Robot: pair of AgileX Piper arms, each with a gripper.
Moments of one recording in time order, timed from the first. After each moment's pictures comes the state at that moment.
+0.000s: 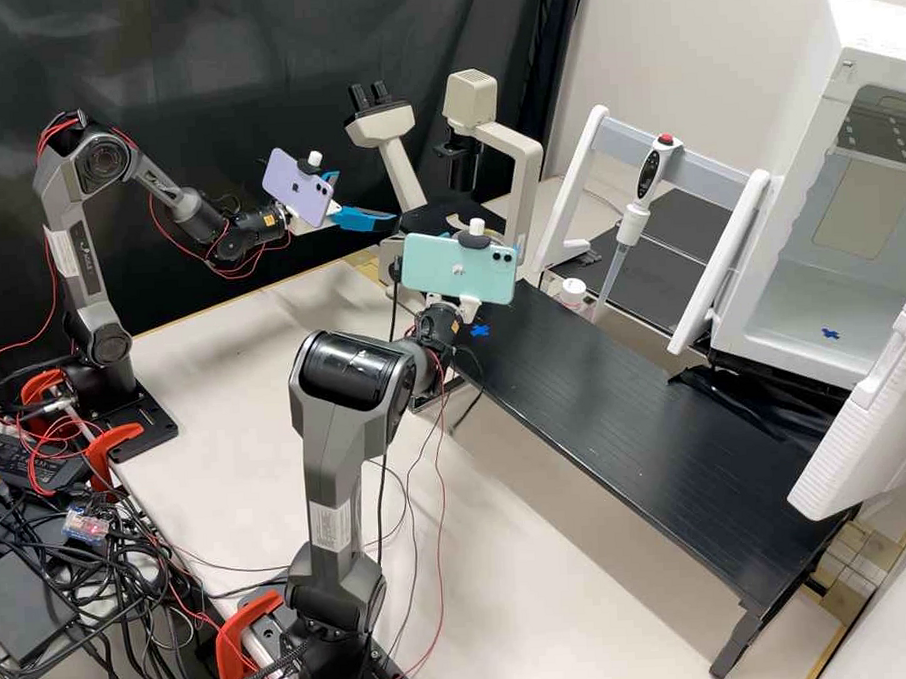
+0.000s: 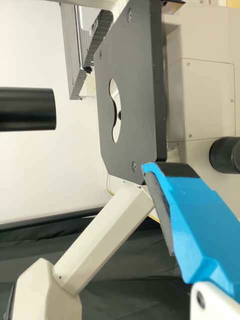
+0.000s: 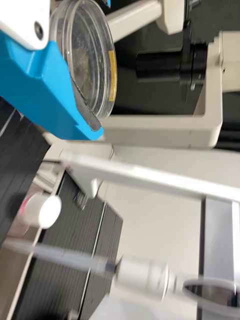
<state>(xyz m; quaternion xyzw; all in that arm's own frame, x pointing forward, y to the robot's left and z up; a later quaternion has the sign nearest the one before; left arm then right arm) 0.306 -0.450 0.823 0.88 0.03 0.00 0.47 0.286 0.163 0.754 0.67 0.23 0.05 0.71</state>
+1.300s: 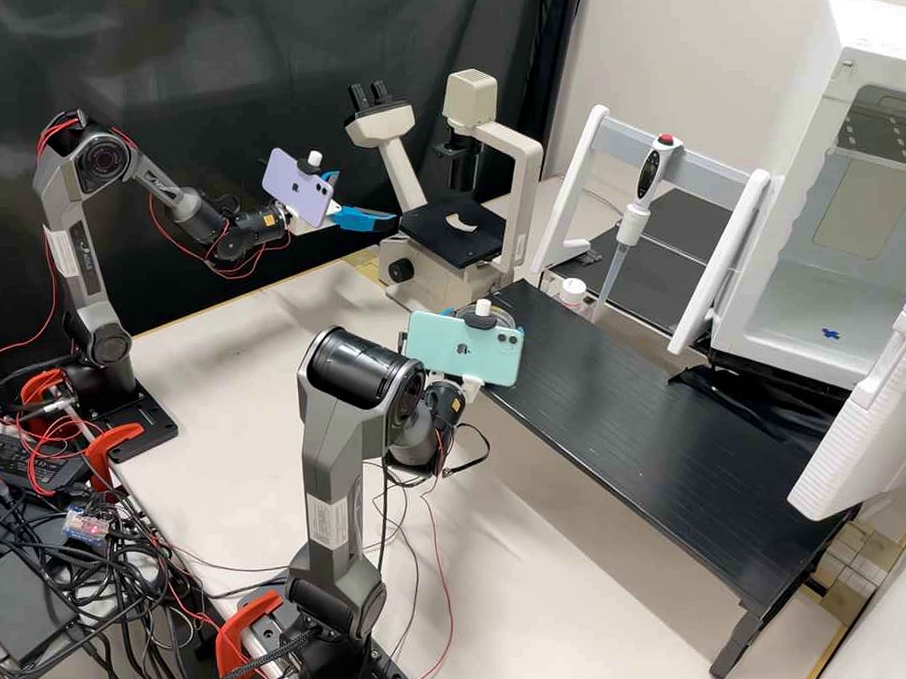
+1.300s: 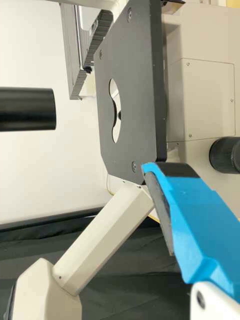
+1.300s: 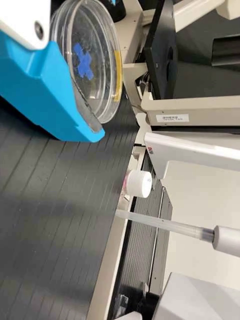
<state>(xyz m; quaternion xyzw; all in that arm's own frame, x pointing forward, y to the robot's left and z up) 0.306 -0.450 0.823 0.88 0.03 0.00 0.47 0.248 0.083 0.740 0.66 0.23 0.00 0.71</state>
